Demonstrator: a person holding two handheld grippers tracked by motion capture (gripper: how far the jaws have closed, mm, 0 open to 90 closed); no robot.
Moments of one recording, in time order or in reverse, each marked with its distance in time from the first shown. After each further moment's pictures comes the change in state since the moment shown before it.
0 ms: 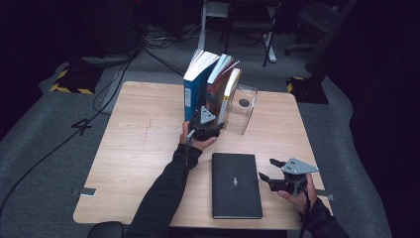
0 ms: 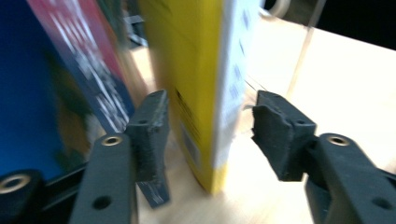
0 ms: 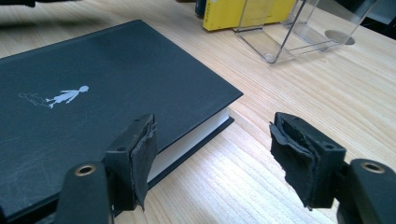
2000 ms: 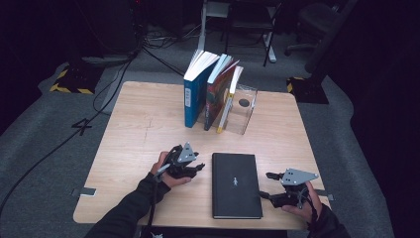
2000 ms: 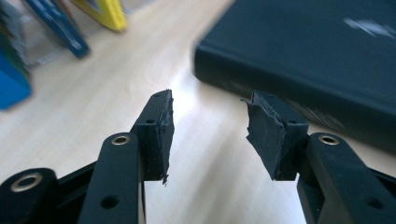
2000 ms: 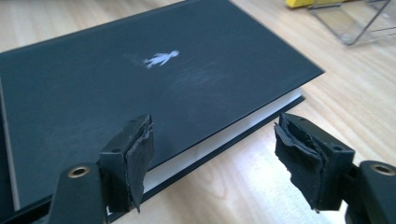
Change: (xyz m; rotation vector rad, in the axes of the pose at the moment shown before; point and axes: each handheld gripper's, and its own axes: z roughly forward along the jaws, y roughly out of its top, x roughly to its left) left arm -0.032 -0.071 -0.113 0.215 -0.217 0.208; right arm 0.023 -0.003 -0.019 0.092 0.202 -0.060
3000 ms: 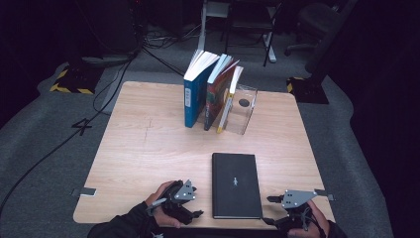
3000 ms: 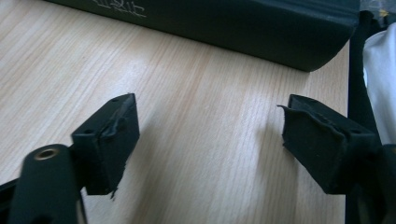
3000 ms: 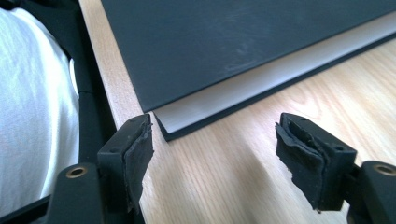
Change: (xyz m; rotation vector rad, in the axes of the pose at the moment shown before) left arm -0.073 -0.039 -0.010 0.112 -0.210 0.049; right arm 0.034 -0.033 -0.008 0.131 0.142 -0.045
